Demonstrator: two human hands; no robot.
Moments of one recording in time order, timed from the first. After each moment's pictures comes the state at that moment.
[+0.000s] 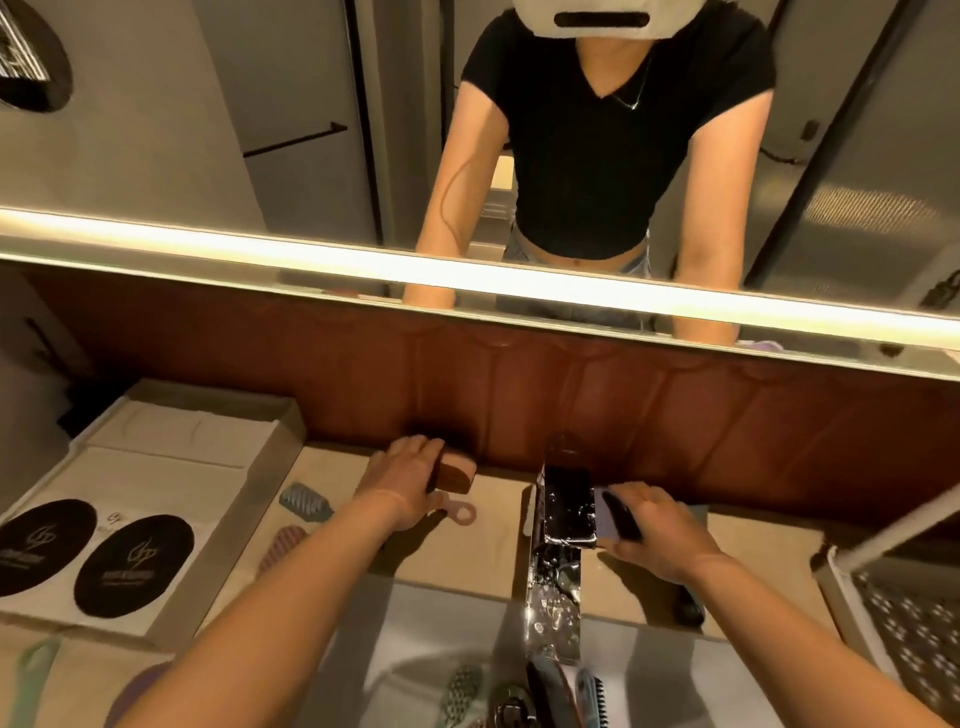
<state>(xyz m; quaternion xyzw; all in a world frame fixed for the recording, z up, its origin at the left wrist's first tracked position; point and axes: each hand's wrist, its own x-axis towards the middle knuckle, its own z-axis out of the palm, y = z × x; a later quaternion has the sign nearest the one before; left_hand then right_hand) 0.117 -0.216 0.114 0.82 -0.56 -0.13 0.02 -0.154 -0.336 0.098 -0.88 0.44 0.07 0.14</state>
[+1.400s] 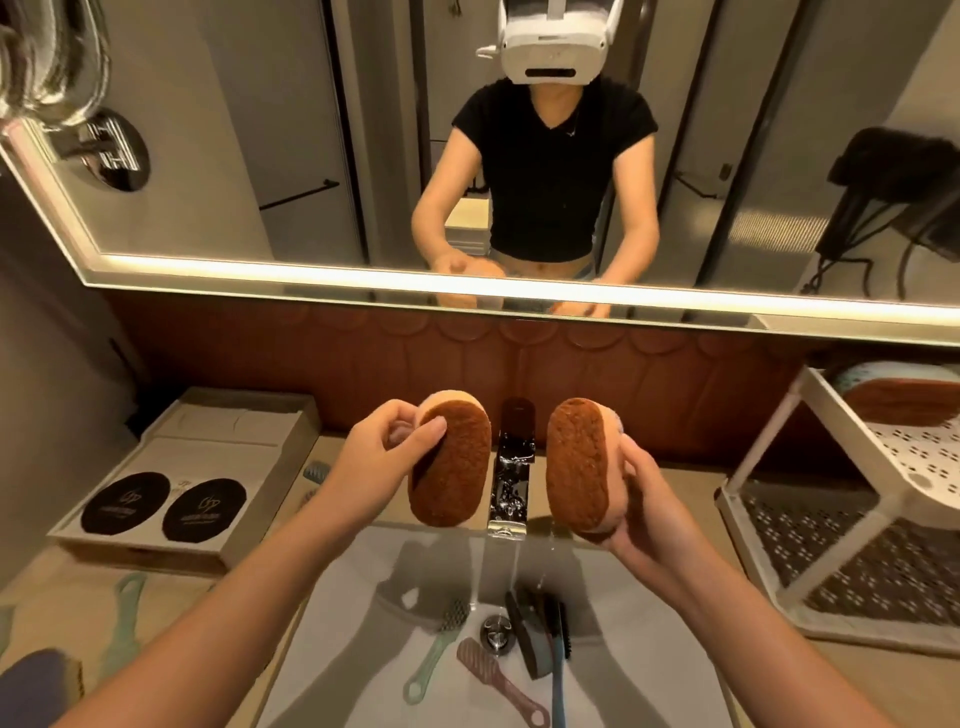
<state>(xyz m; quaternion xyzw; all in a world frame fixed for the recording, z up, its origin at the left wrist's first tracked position) 0.010 -0.071 0.259 0.66 -0.45 -0.27 0.53 -0.208 -0.169 0.233 -0.35 0.38 -0.34 0.78</state>
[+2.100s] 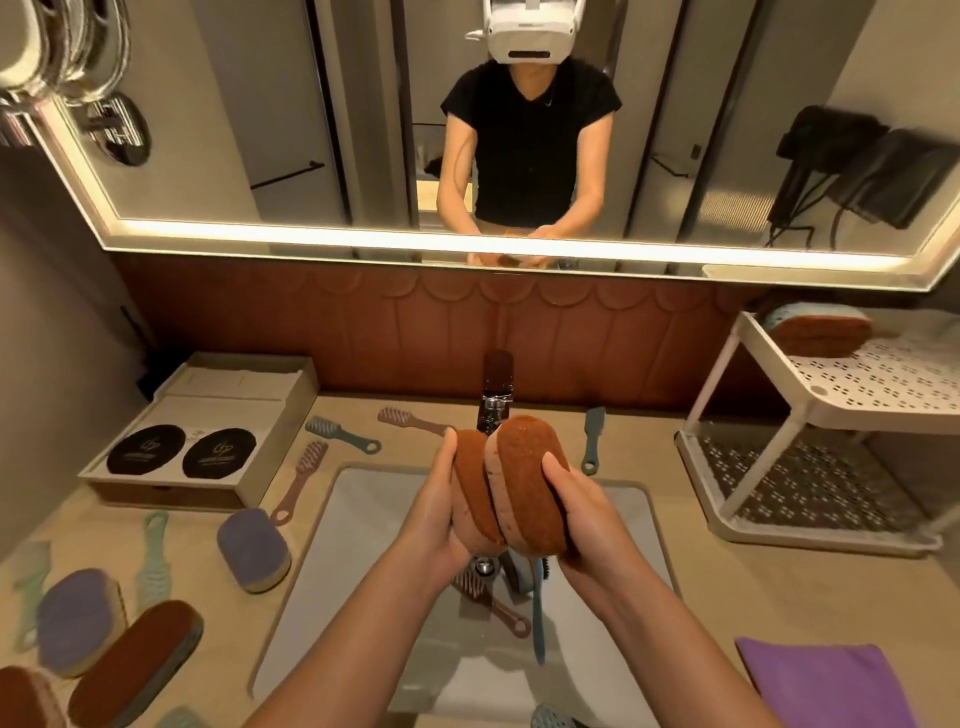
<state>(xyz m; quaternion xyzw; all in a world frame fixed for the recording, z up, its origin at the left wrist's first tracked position) -0.097 -0.018 0.217 0.45 -0.11 -0.62 0.63 -0.219 -0.056 0.224 -0.44 0.39 -0.34 0.74</state>
